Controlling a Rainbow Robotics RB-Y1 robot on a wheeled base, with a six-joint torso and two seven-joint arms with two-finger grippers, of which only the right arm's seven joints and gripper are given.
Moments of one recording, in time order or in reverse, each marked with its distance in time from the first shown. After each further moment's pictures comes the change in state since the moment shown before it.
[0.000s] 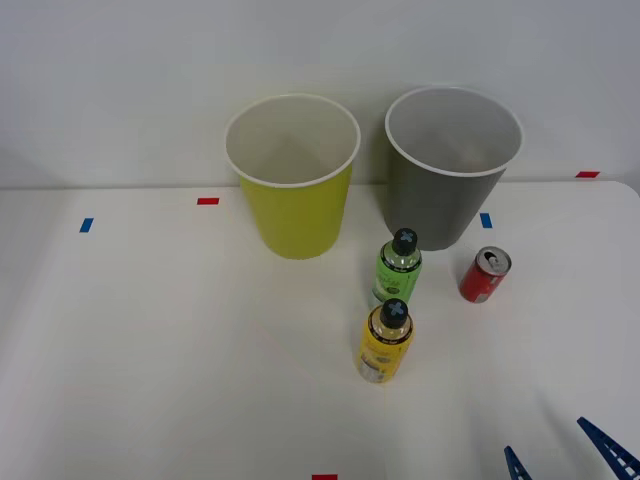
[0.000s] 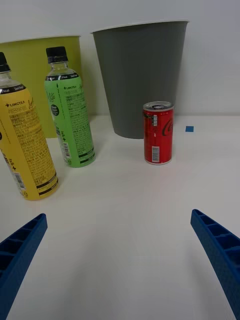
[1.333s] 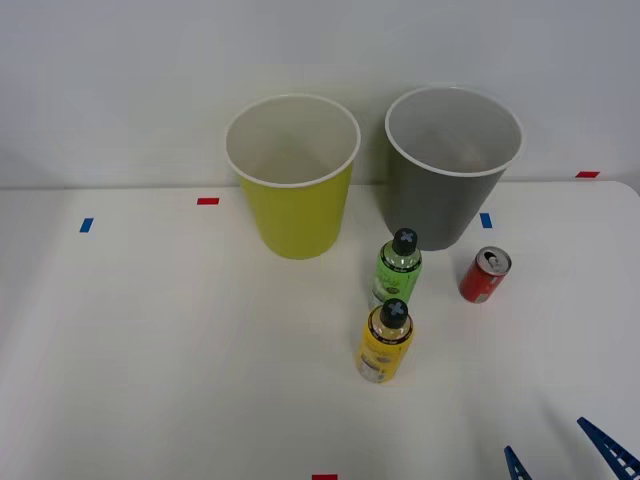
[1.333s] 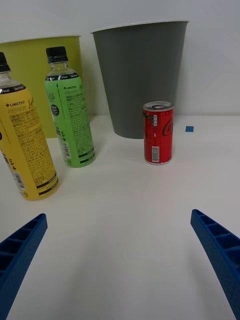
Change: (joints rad) arm 0.000 0.000 0.000 0.000 0.000 0.000 0.000
